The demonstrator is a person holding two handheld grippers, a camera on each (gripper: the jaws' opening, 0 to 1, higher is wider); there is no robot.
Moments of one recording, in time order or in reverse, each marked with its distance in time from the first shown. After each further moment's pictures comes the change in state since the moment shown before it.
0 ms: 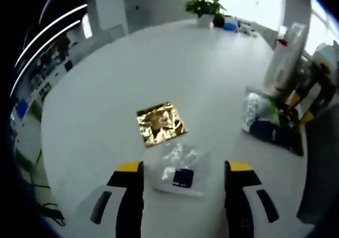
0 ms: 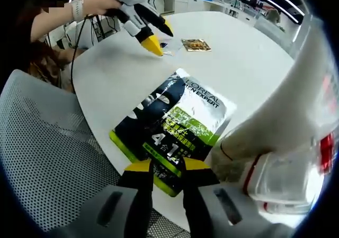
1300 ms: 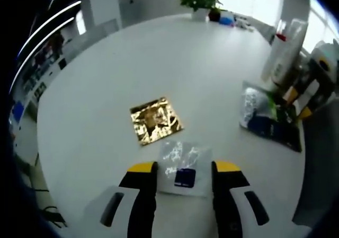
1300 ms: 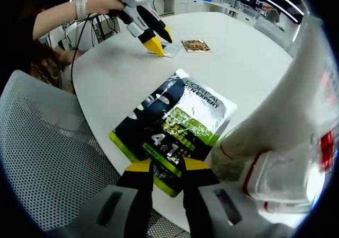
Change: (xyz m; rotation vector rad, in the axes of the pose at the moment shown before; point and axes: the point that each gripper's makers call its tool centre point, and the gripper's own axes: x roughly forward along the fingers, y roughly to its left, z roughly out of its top) left arm -0.004 -0.019 -0.001 0.017 0.049 -0.033; right arm 0.000 0.001 0.001 0.000 -0.012 0.005
